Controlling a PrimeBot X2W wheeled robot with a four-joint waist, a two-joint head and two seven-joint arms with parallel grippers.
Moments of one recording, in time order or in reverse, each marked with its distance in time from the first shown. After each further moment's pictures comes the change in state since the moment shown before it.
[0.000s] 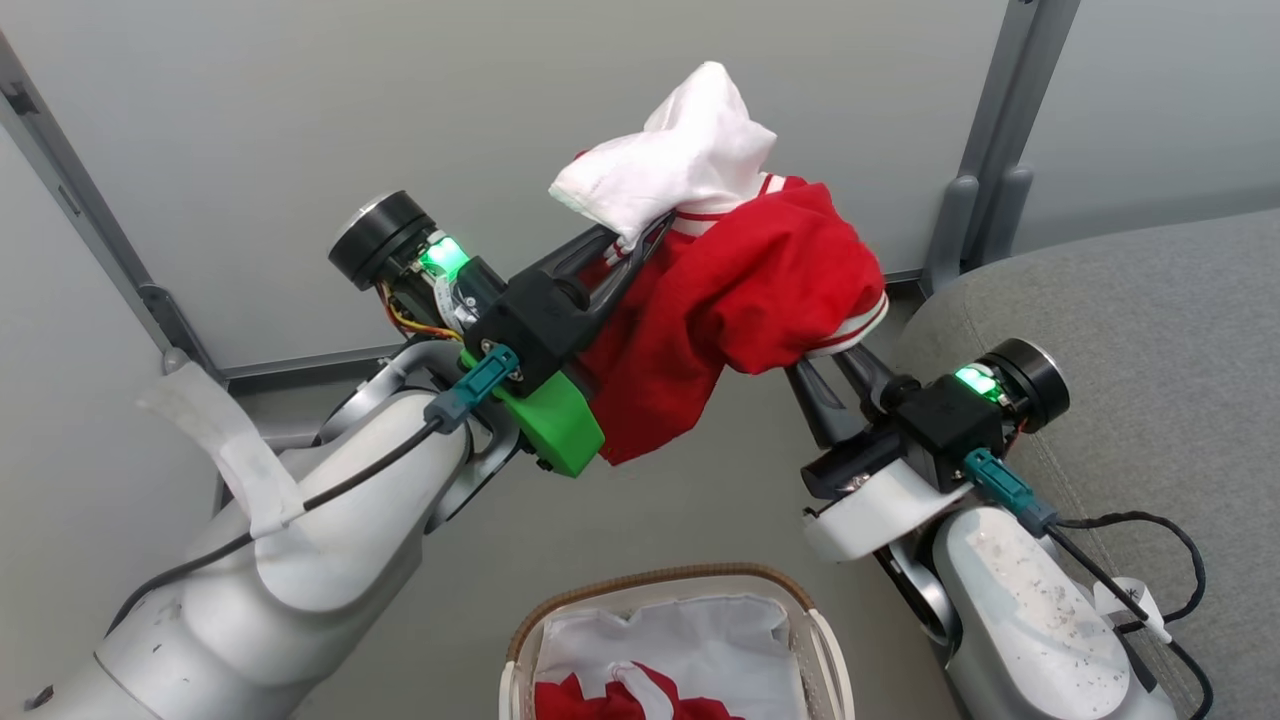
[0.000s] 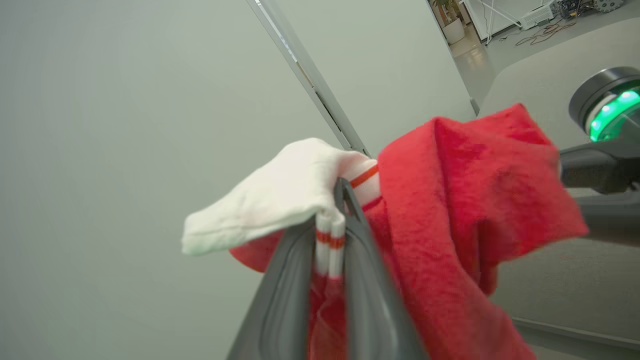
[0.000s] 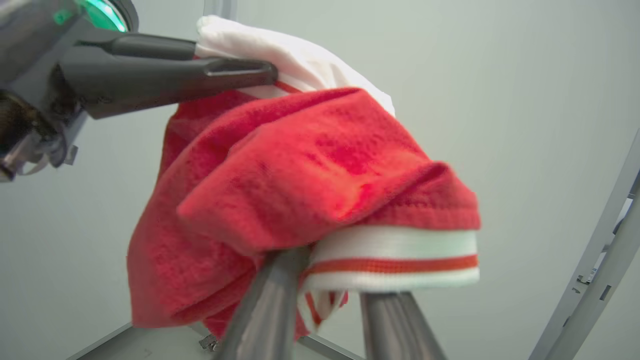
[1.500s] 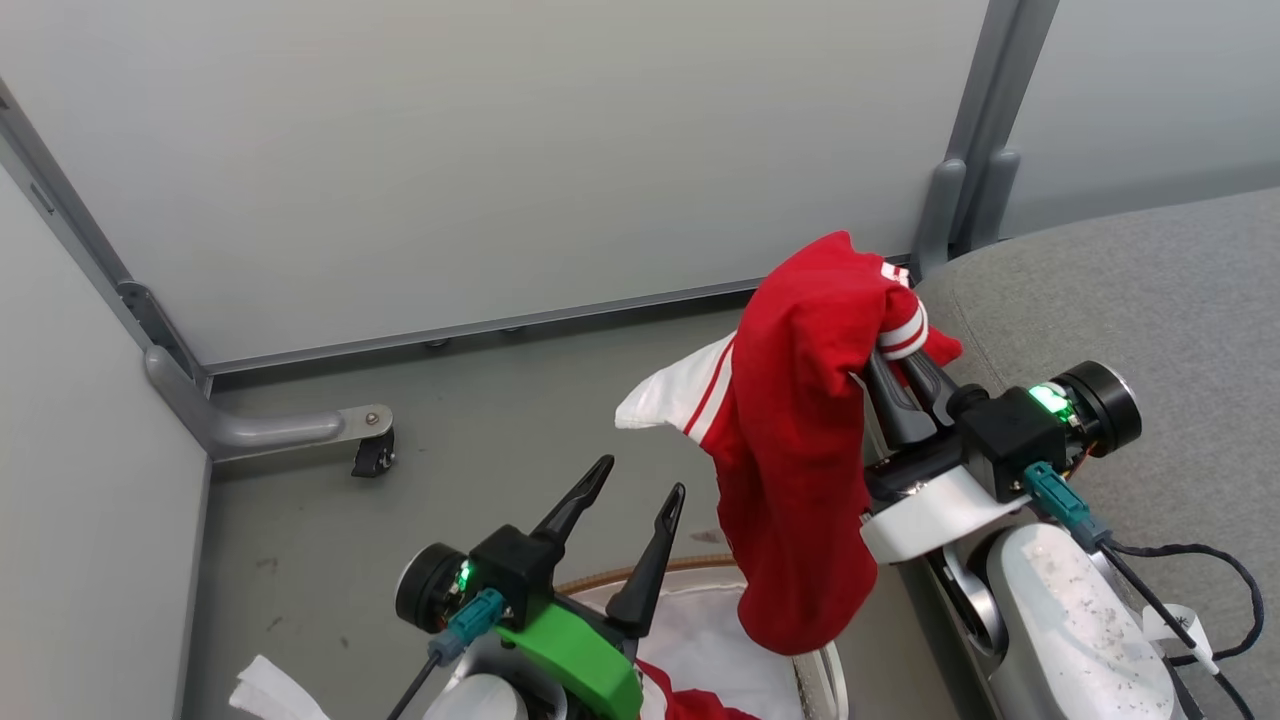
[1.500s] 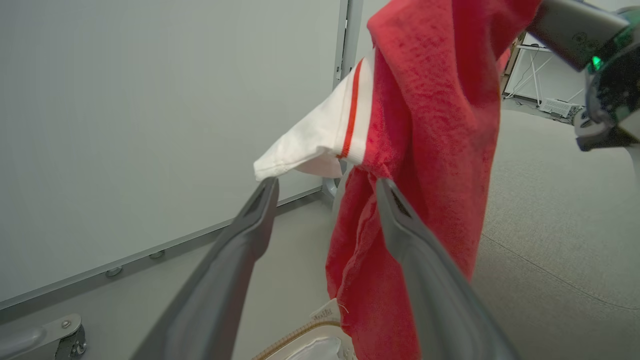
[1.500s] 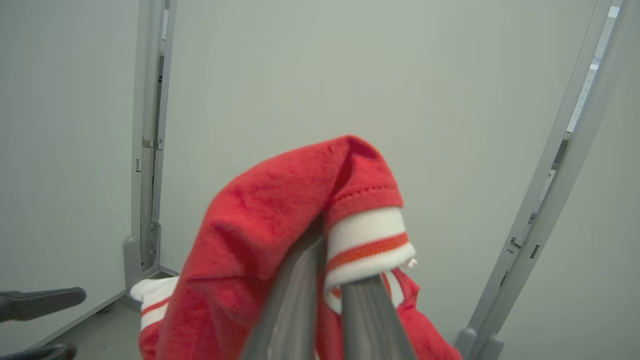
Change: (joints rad) left arm 0.552 -0.190 0.187 0.035 -0.148 0.057 -0.076; right arm 0.068 0.000 -0.125 -0.036 -0.066 0.000 0.000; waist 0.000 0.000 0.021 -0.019
